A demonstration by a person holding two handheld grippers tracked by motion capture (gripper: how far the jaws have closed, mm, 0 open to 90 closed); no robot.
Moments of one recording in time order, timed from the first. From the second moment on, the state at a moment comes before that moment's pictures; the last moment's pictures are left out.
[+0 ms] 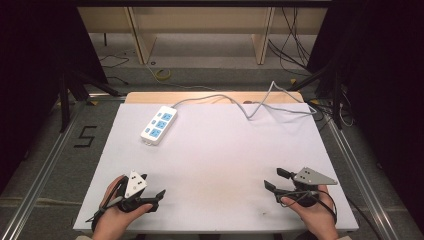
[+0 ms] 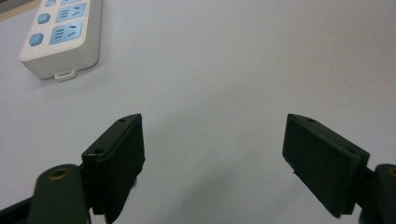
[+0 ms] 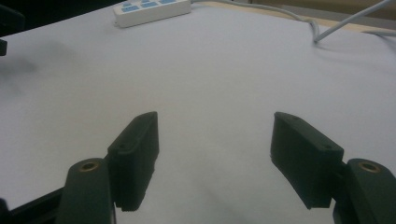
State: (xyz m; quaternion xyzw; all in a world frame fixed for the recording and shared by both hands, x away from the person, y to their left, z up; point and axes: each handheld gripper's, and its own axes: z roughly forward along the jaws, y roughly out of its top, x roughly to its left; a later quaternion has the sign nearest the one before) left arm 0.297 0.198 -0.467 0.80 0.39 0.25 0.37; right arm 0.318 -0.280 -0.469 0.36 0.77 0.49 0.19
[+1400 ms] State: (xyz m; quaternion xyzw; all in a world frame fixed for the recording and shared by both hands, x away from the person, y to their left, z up) left arm 0.319 0.201 -0.439 0.81 0.40 0.25 0.36; right arm 0.318 -0.272 -0.470 0.35 0.78 0.48 0.20
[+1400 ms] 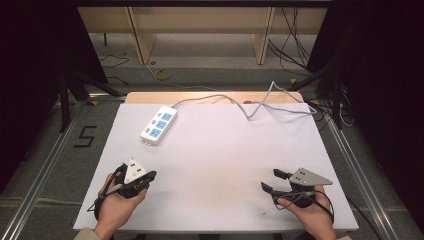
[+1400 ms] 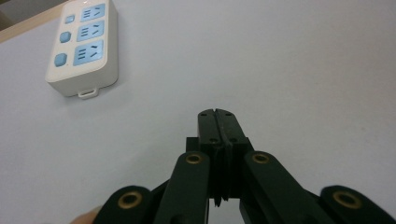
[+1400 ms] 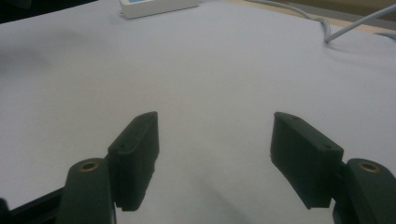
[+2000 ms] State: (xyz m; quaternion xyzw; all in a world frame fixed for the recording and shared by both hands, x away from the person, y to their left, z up) left arm 0.339 0.211 -0.428 0.80 0.41 0.26 0.35; right arm 0.319 -0.269 -0.472 0.34 0.78 0.48 0.19
